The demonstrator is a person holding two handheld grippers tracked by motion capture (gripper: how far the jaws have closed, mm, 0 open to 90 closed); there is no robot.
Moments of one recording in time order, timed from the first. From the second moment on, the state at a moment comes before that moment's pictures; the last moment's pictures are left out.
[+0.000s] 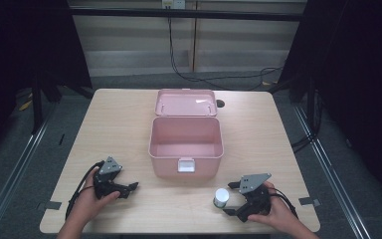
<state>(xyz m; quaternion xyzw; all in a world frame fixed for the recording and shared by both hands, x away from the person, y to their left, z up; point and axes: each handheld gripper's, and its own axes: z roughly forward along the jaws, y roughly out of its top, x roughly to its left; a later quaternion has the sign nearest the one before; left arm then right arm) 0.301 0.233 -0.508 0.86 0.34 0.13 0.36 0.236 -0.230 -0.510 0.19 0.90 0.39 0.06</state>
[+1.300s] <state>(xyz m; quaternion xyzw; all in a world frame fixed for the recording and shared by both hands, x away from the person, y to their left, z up) 0.302 0.233 -0.508 0.86 0.34 0.13 0.37 0.252 -0.180 -0.435 0.22 0.96 0.16 -0.01</state>
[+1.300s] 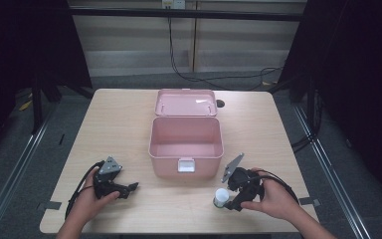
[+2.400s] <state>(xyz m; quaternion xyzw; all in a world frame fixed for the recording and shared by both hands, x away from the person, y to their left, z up) 0.302 0.233 -0.508 0.86 0.33 0.13 0.36 0.263 -0.150 -0.427 0.20 0.97 0.11 -0.04</state>
